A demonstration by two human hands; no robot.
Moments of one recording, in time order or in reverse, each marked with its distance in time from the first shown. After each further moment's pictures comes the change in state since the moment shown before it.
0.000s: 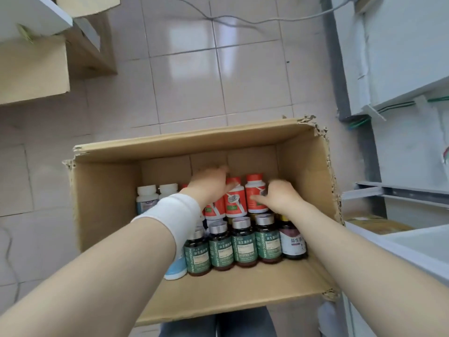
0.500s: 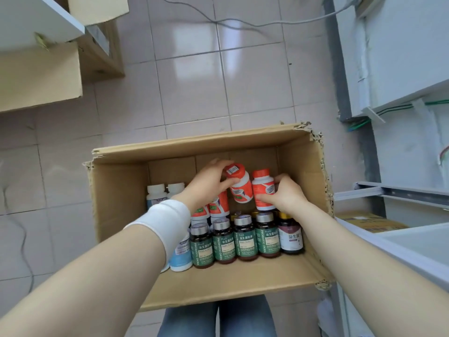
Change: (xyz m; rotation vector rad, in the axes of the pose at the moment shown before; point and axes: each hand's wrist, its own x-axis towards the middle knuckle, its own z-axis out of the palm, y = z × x) left_hand -0.027 -0.008 -0.015 -0.392 0.131 0.143; right_hand -0.021 0.008 -0.008 0.414 0.118 0.049
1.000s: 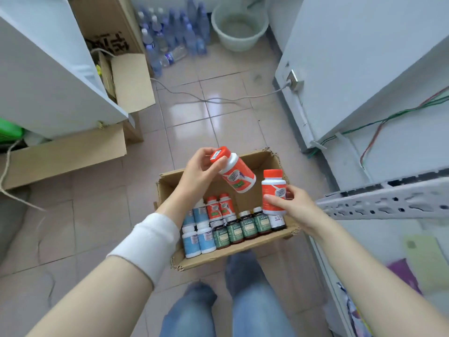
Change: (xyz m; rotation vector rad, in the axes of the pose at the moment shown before) left_hand -0.208 0.102 -0.124 -0.652 0.278 0.288; right_hand -0.253 -0.025 -0.047 0.610 0.081 -0.187
